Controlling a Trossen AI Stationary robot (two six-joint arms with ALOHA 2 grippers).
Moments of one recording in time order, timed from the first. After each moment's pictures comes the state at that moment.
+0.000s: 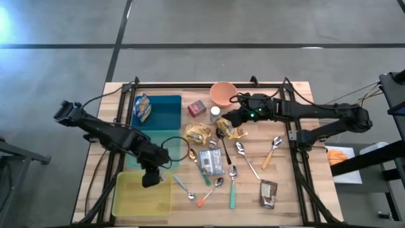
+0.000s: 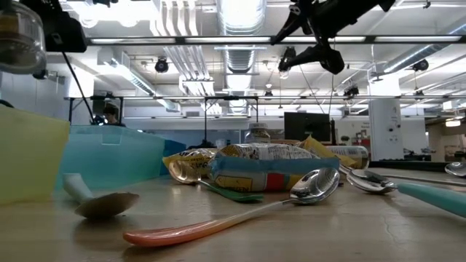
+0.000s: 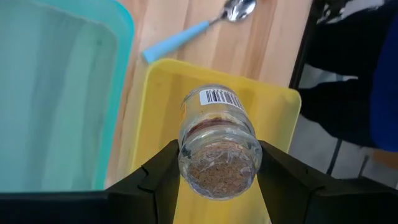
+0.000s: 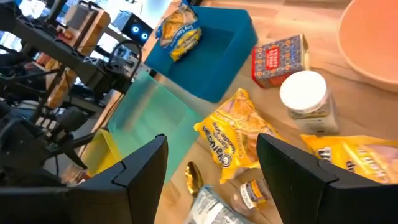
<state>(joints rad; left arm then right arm) -0.39 1.34 1.09 -0.98 0.29 -0.71 -0.15 1.20 0.94 -0.26 0.08 0.92</state>
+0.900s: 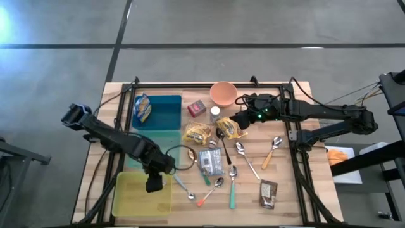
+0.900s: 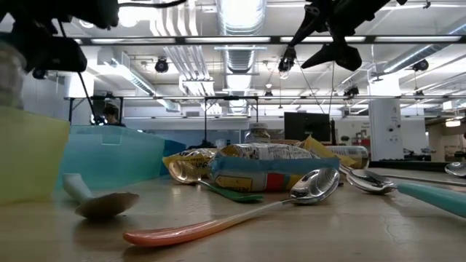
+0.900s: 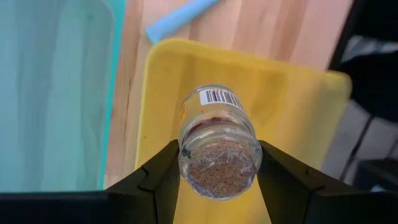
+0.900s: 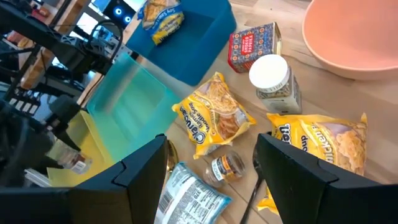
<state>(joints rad) -0.43 1.49 1.09 -0.98 0.29 -0.66 -0.15 1.11 0.93 -0.42 0.08 0.87</state>
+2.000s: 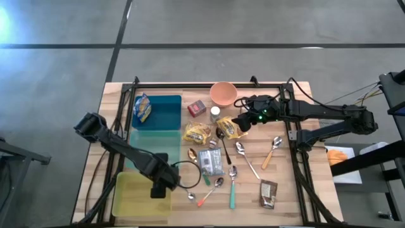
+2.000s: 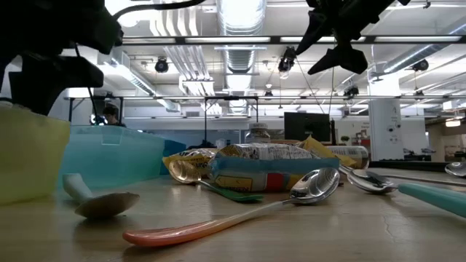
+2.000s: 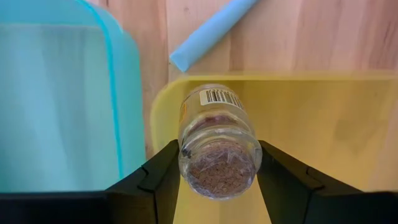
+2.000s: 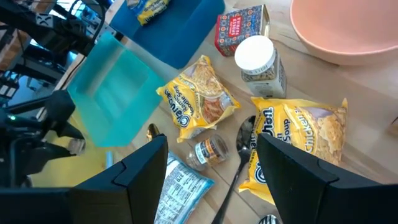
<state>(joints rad) -0.53 1.71 1.14 -0.97 0.04 -0.55 -0.15 1.11 0.93 -0.50 0.06 0.84</state>
